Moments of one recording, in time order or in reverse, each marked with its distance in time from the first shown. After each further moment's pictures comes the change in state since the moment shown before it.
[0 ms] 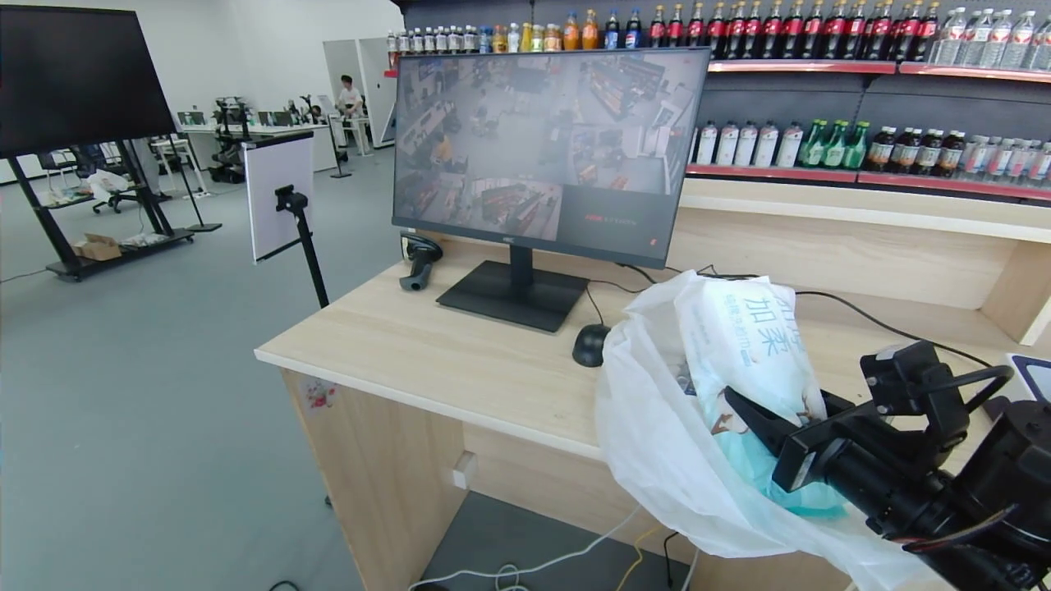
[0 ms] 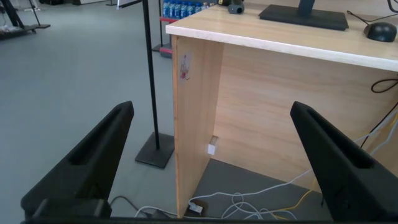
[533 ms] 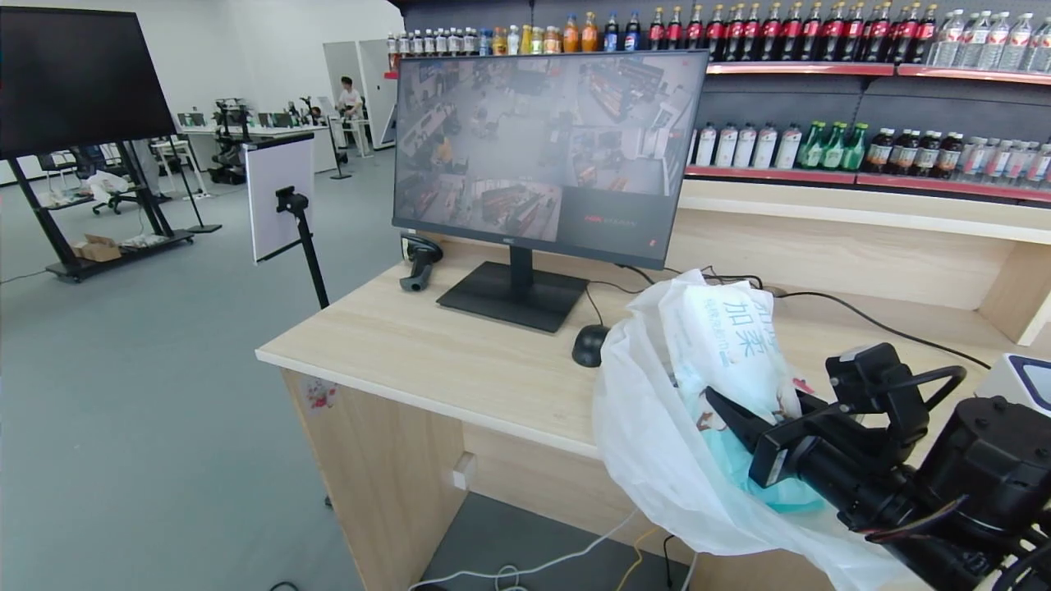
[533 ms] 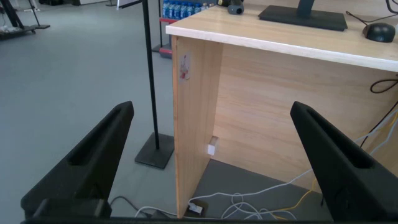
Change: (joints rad) left arm 0.000 0.000 0.000 0.000 0.000 0.001; right arm 0.001 0.098 -0.038 -0.009 0.001 -0.003
